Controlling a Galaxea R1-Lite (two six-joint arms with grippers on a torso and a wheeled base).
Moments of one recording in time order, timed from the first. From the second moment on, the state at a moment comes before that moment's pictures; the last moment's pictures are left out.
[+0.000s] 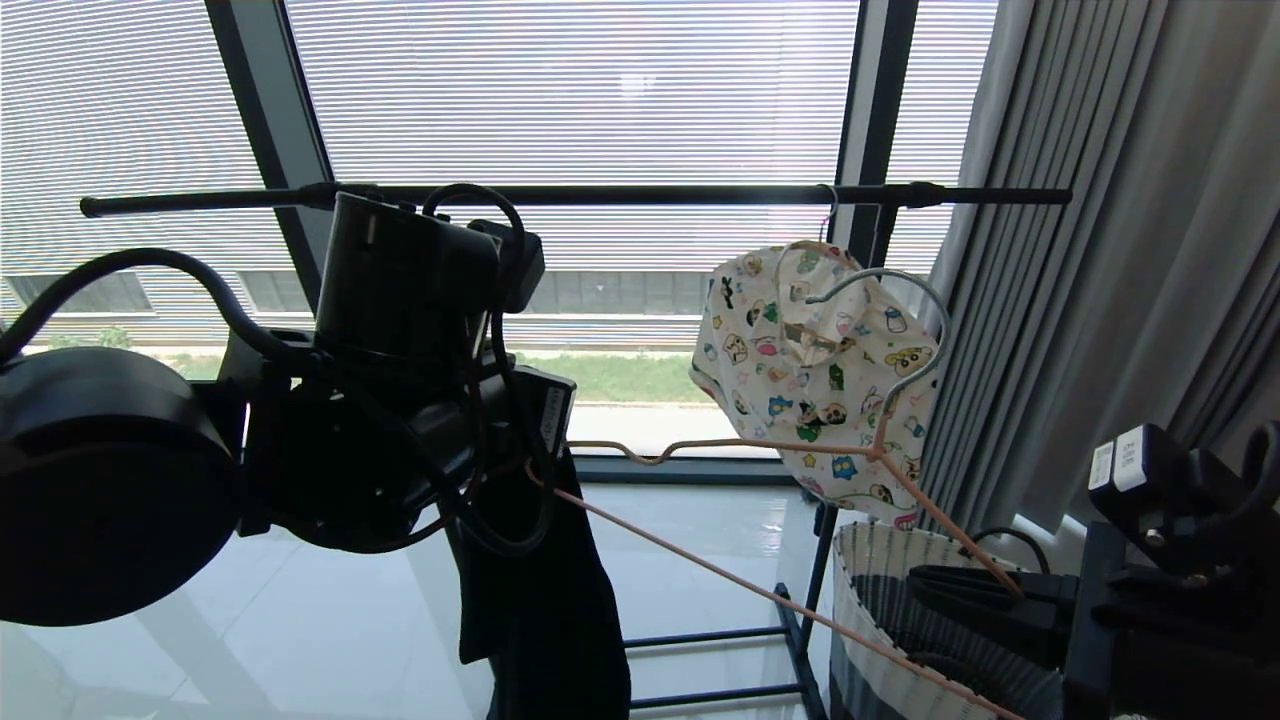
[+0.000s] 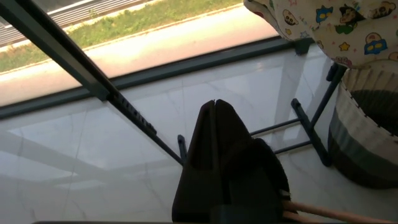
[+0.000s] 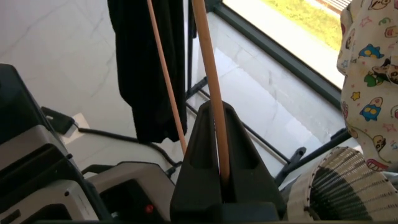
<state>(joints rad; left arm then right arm) -0.68 1.62 -1.09 -0.07 0.54 0.02 0.85 1.23 -0.48 -0.42 0.10 -0.01</state>
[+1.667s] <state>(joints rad) -0.72 1.61 -1.09 -0.07 0.56 0.02 0.85 1.26 -0.52 -0.42 0.06 0.03</state>
